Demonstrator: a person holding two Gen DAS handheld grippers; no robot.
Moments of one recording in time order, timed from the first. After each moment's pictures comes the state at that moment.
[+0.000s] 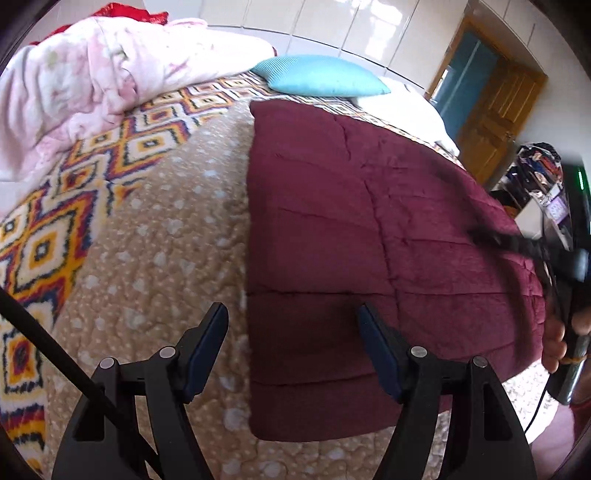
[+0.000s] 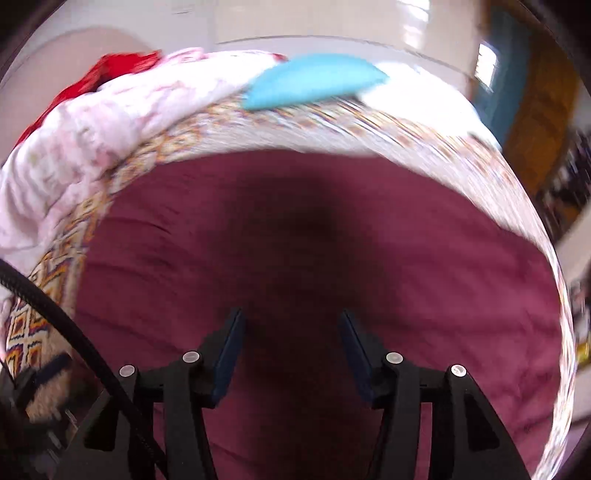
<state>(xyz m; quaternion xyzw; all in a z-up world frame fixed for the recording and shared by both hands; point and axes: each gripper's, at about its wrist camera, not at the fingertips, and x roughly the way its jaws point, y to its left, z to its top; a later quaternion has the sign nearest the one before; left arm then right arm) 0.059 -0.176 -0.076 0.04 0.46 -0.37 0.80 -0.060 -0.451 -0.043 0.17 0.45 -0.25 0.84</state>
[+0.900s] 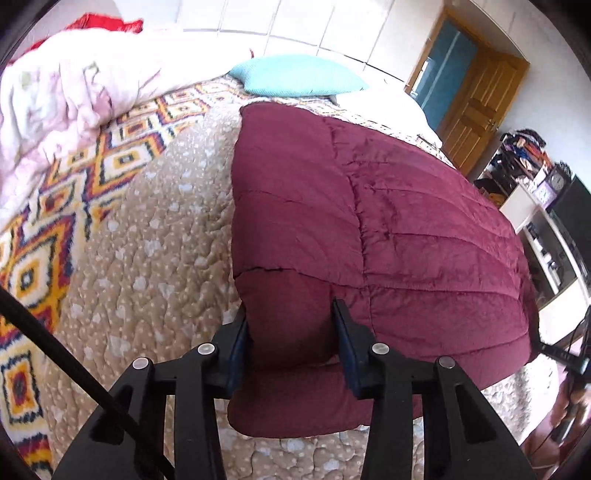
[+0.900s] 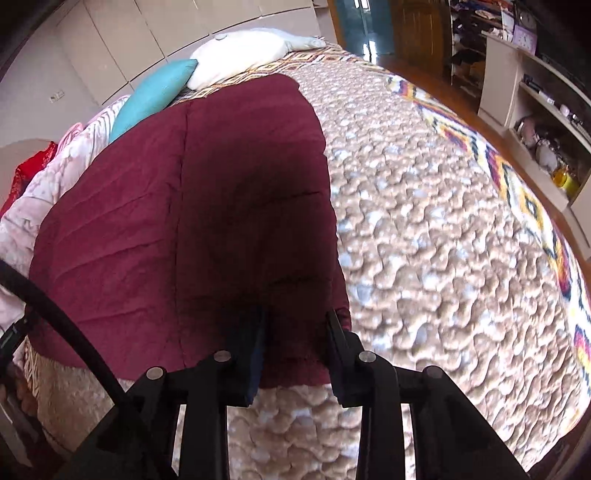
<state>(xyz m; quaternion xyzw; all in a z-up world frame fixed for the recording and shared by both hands) 0.066 -0.190 -0.074 0.06 0.46 -0.40 0.79 -0.316 -0.499 -0.081 0.33 0.42 -0.34 0.78</state>
